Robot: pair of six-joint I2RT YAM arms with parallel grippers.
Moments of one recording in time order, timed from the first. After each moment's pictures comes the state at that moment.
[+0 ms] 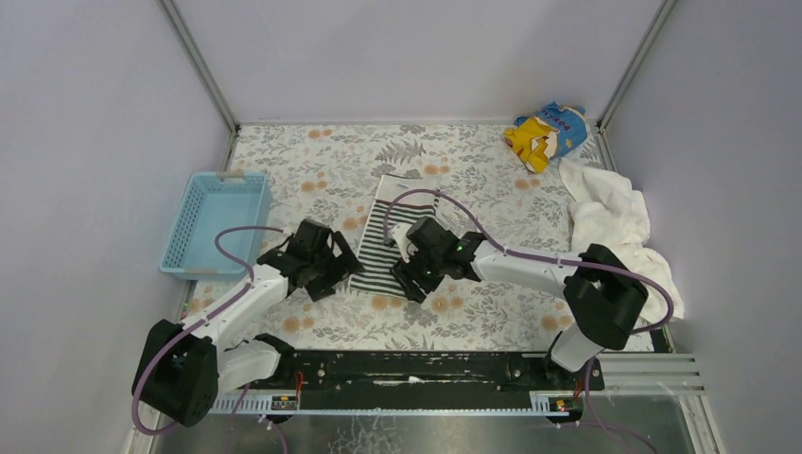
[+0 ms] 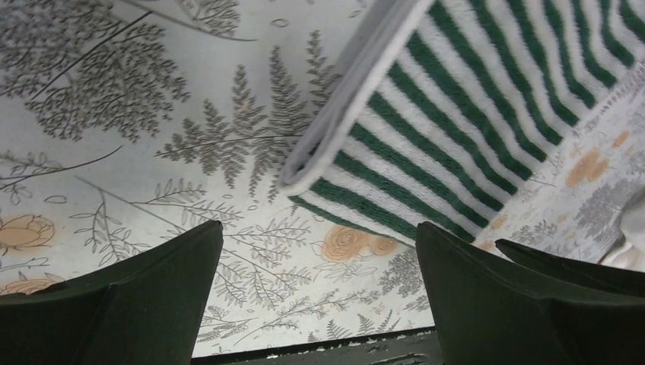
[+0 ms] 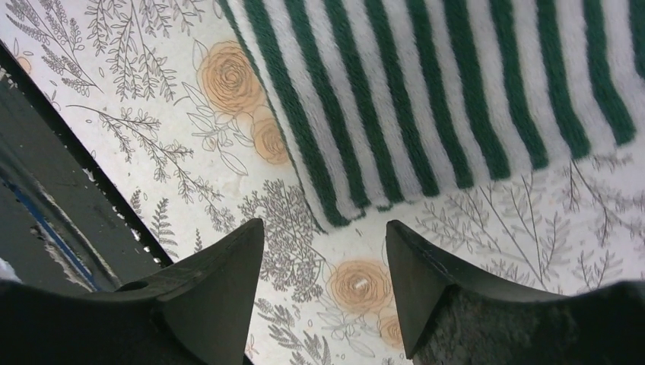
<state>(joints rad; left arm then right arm) -0.41 1.11 0.60 -0.51 0.08 -0.98 0.93 1.59 0.98 -0.40 -0.18 0.07</state>
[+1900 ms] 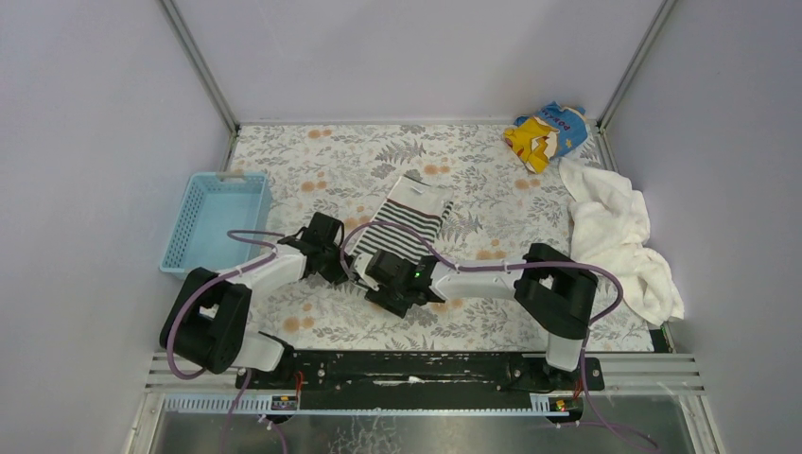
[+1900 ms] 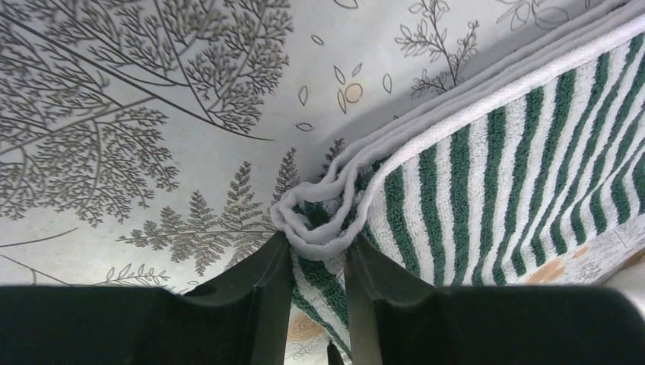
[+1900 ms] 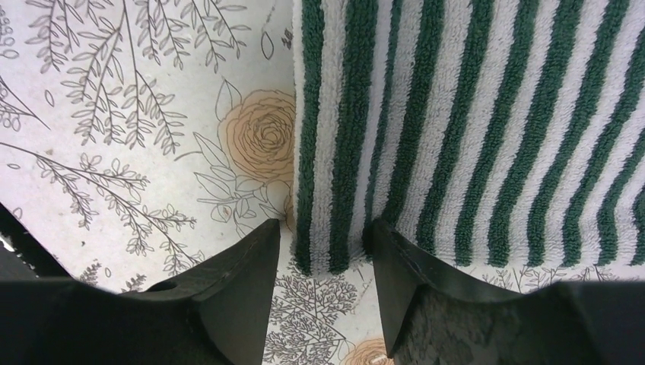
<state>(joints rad) -0.38 1.40 0.62 -0.35 0.02 -1.20 1.16 1.83 1.11 -0.37 0.10 -0.05</state>
